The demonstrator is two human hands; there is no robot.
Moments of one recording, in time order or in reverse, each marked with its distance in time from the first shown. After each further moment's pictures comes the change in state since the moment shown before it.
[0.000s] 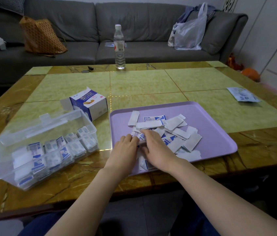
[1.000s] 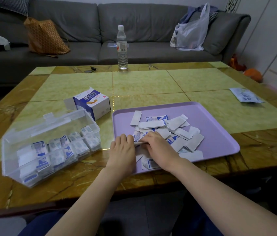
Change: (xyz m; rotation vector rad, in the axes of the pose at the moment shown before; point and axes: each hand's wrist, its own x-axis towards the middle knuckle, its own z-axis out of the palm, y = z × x) left_hand -0.005 0.001 -0.002 0.098 -0.044 -0.157; right_hand 0.003 0.003 0.001 0.017 0.020 -0.063
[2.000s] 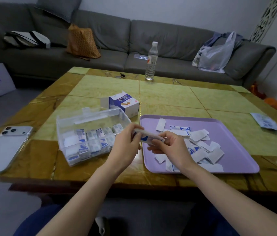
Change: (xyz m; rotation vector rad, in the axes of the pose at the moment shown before) left_hand -0.053 -0.053 -0.064 -1.112 0.284 -0.169; right_hand -0.003 -0.072 -0.009 0.959 0.063 0.214
